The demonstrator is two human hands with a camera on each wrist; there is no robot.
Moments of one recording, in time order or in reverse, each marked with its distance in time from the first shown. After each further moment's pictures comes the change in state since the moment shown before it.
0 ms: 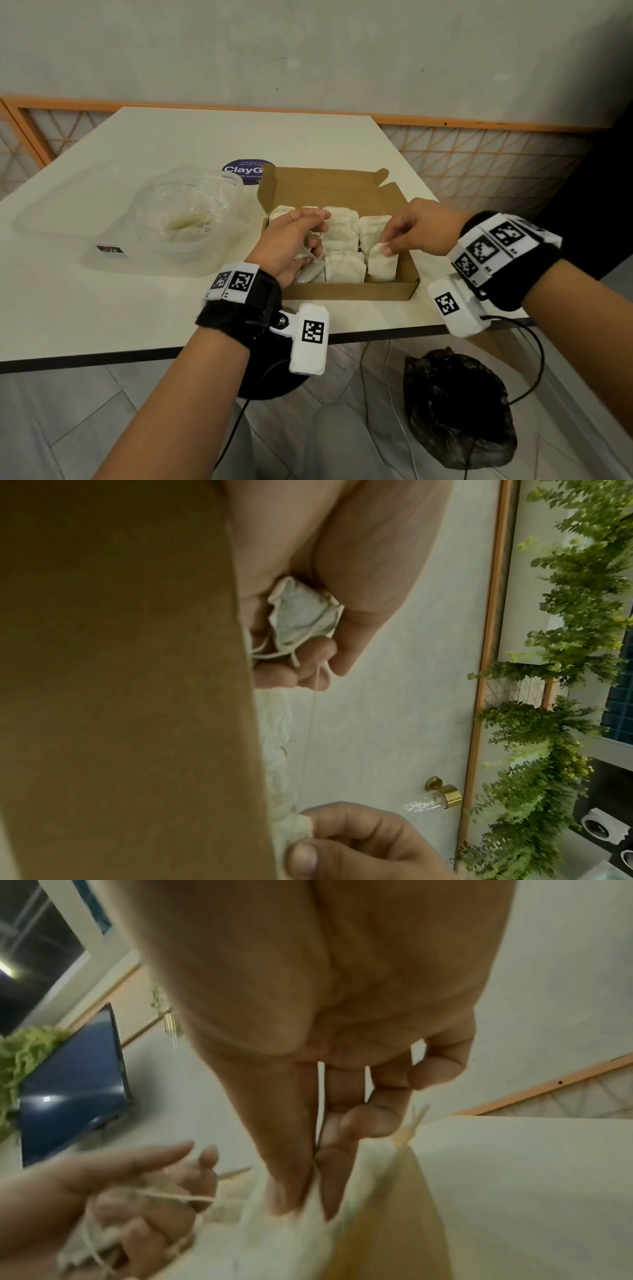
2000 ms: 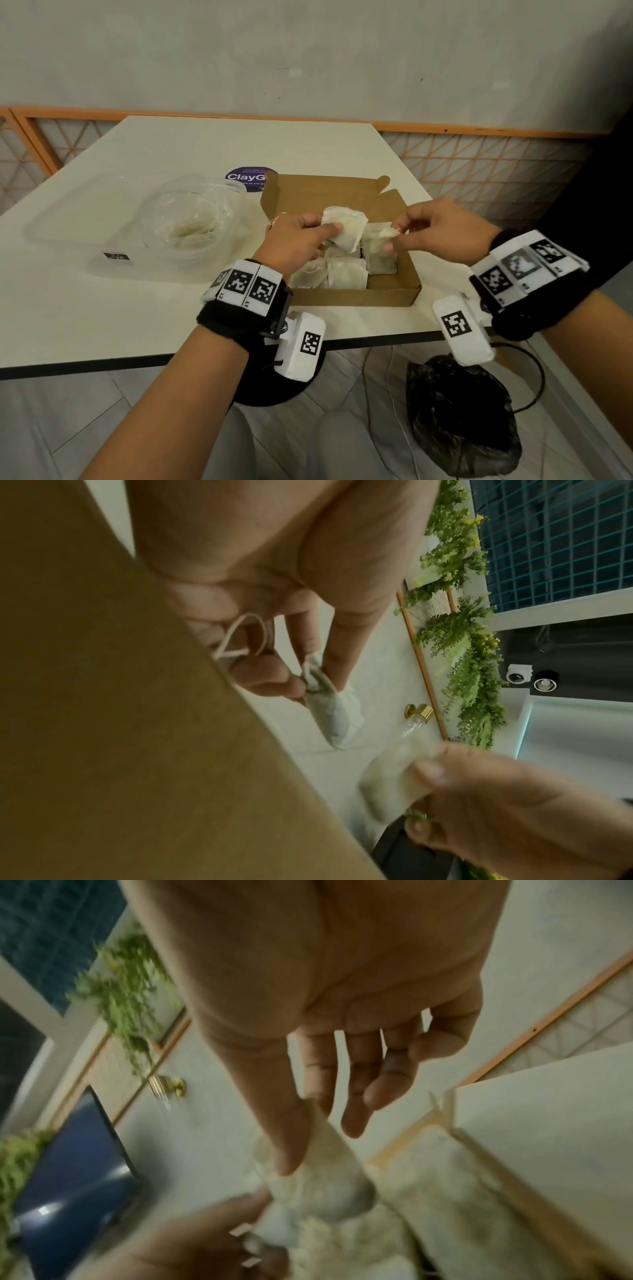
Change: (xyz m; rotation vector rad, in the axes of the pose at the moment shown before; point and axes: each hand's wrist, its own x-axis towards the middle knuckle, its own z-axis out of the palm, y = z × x) left_hand -0.005 0.014 0.007 0.463 0.039 0.131; right_hand -0.026 -0.007 -0.006 0.312 0.143 -0.027
